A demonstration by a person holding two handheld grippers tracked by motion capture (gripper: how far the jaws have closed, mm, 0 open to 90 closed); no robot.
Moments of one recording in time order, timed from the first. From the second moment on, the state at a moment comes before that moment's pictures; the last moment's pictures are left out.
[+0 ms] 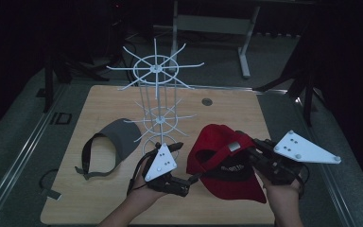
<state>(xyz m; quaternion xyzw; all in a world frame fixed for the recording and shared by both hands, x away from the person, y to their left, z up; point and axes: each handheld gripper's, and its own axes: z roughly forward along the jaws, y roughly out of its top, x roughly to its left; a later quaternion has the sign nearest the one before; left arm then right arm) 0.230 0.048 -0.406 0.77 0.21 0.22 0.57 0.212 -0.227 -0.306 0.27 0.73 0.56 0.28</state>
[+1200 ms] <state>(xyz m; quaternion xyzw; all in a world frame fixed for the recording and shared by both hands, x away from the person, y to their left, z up) 0.229 0.025 -0.362 0.73 0.22 0.27 0.59 0.207 -0.235 -0.326 0.28 0.74 0.55 0.28</state>
